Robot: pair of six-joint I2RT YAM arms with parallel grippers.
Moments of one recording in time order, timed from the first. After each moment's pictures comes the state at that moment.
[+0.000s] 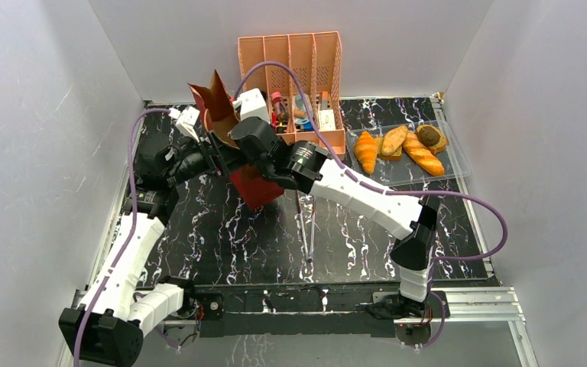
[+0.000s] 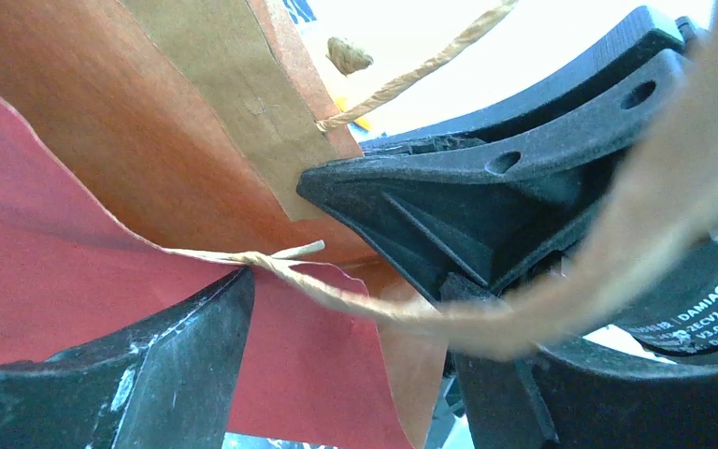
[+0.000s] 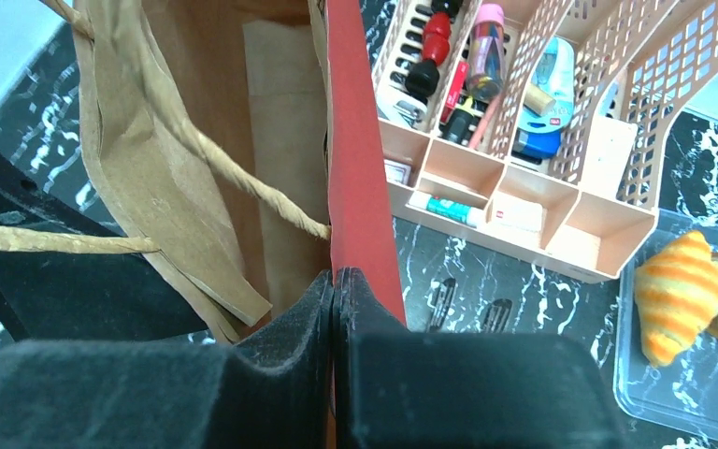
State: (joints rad) left arm -0.19 0.99 0.93 -0.15 0.74 -0.63; right arm 1.08 1.86 2.03 -0.67 0.65 0.25
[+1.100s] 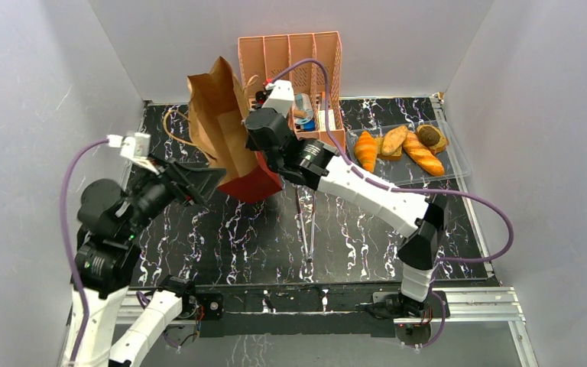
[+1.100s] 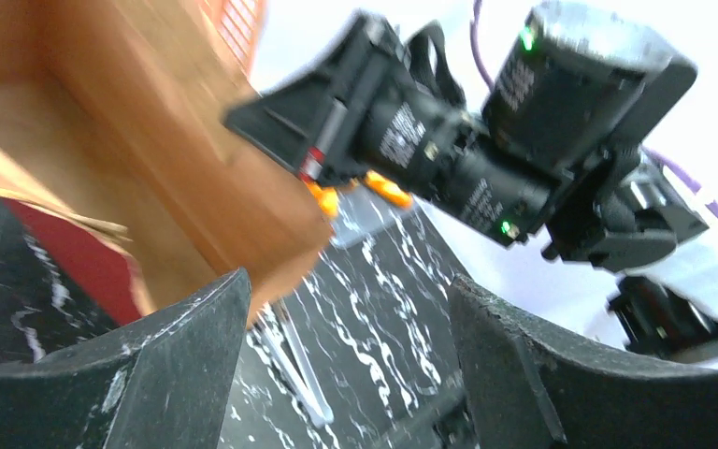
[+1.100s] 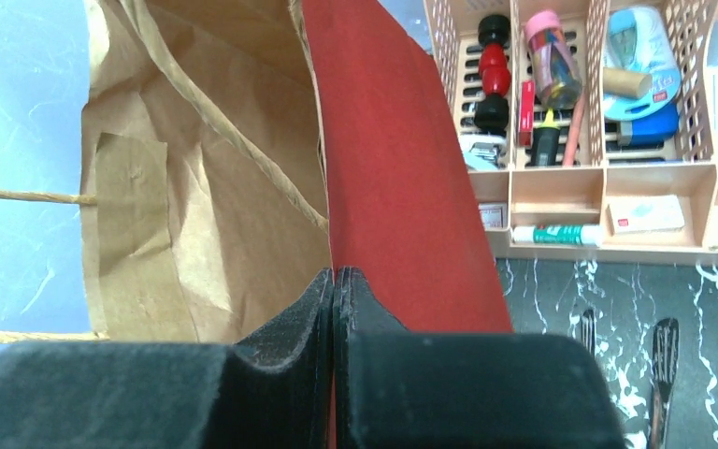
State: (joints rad) left arm -0.28 0.64 1.15 -0.54 0.41 -0.54; right arm 1.02 1.83 1.95 -0.44 0.66 0.60
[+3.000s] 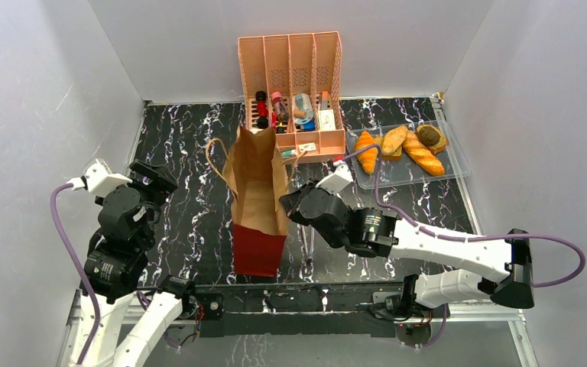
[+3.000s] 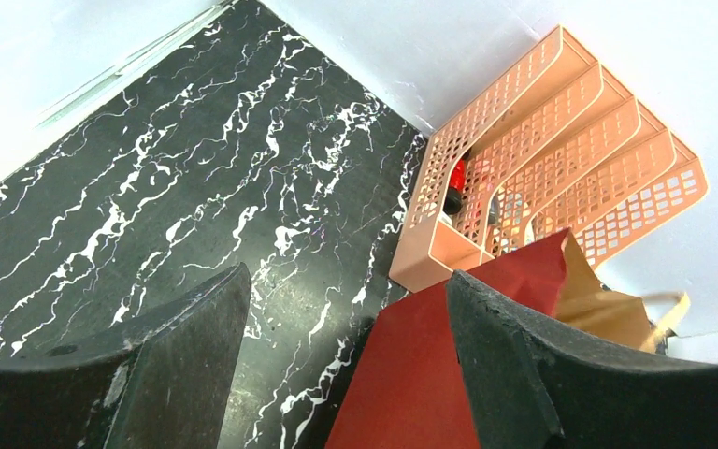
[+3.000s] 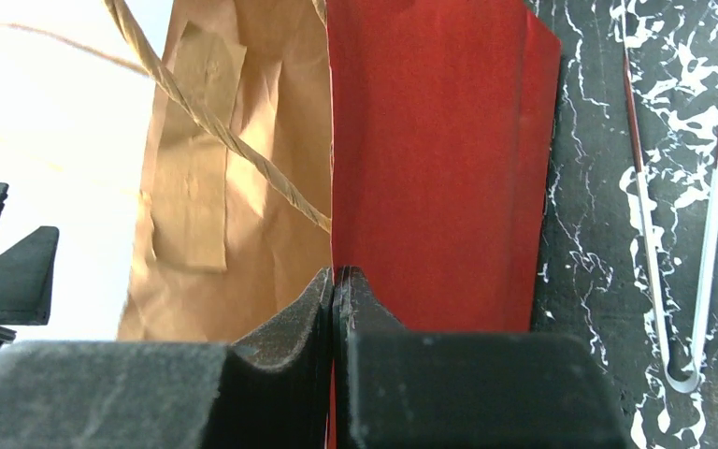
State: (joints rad) left arm -0.28 0.54 1.02 -0.73 -0.58 -0.65; right arm 1.24 1.21 1.11 -0.38 0.66 1.20
